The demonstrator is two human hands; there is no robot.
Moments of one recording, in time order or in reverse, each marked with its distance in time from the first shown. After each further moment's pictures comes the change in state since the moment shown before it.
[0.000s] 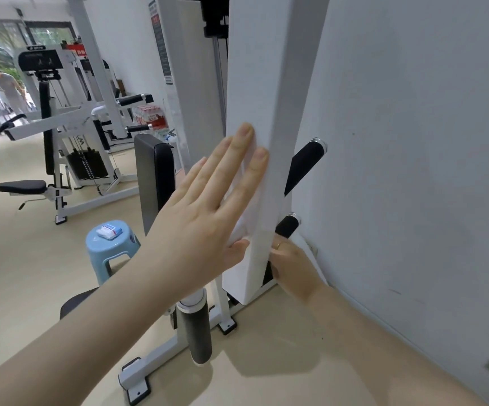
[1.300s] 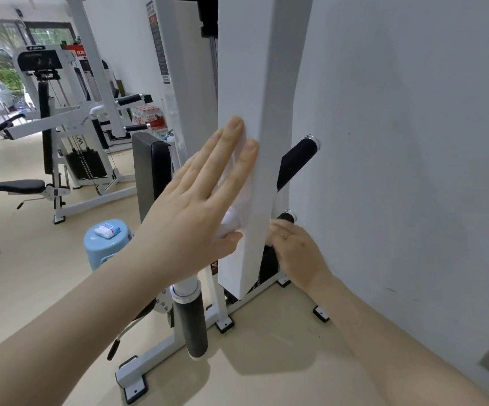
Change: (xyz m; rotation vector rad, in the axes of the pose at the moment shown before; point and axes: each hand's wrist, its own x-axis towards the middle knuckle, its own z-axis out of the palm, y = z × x) left_hand 0.002 0.001 0.002 -0.048 -0.008 0.012; right_hand -0.010 0.040 0.006 -0.158 0.041 -0.073
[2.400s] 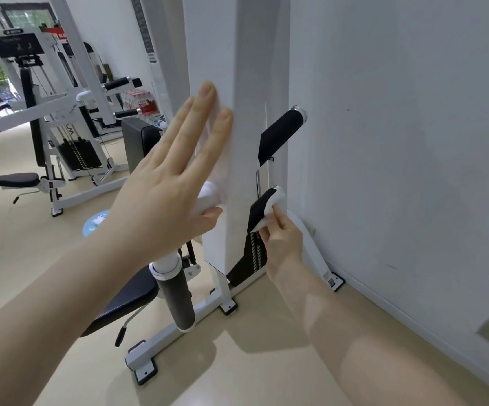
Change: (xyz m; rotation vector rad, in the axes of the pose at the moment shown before) left_hand 0.003 -0.020 0.001 0.029 0.036 0.046; right_hand 0.018 -0.049 0.025 1.279 0.382 1.184
